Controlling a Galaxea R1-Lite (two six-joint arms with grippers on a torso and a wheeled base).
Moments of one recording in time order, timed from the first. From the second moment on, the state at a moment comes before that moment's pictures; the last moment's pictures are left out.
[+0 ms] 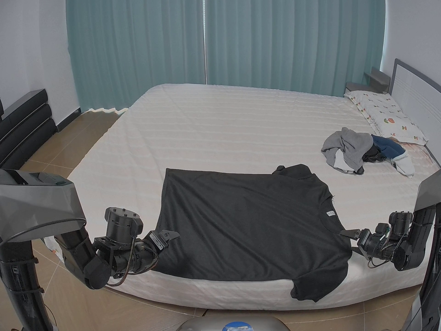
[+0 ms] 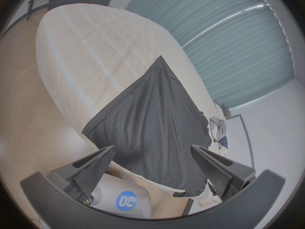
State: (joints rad) left arm -0.38 2.15 -0.48 -0.99 -0.05 -1.05; right arm -0.22 2.38 -0.35 -1.38 0.52 0.61
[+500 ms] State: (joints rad) left arm -0.22 2.22 -0.42 -1.00 -0.12 -0.54; right arm -0.14 2.34 -0.32 -1.38 0.48 0.62
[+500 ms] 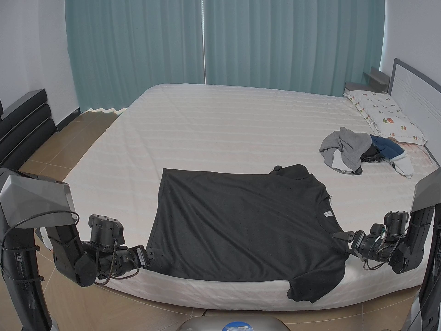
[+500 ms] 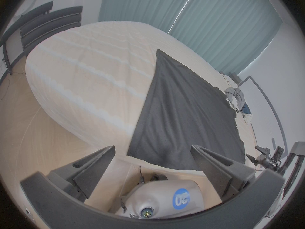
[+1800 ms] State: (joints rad) left arm -0.18 2.45 -0.47 -1.25 -0.23 -0.27; right arm -0.12 2.42 -0.15 -1.55 0.50 0.63
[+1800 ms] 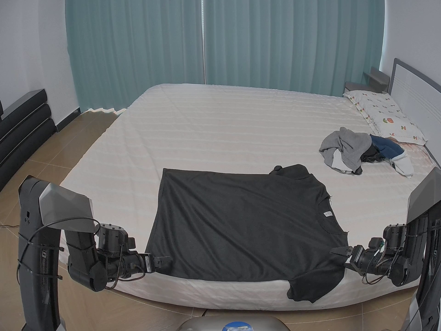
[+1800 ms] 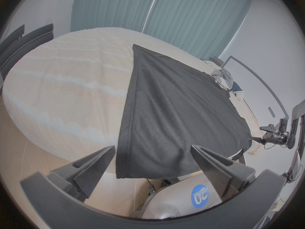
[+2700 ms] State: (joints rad) left arm -0.20 2.46 -0.43 -1.25 -0.14 -0.29; right arm -0.11 2.42 -0.15 -1.55 0.50 0.62
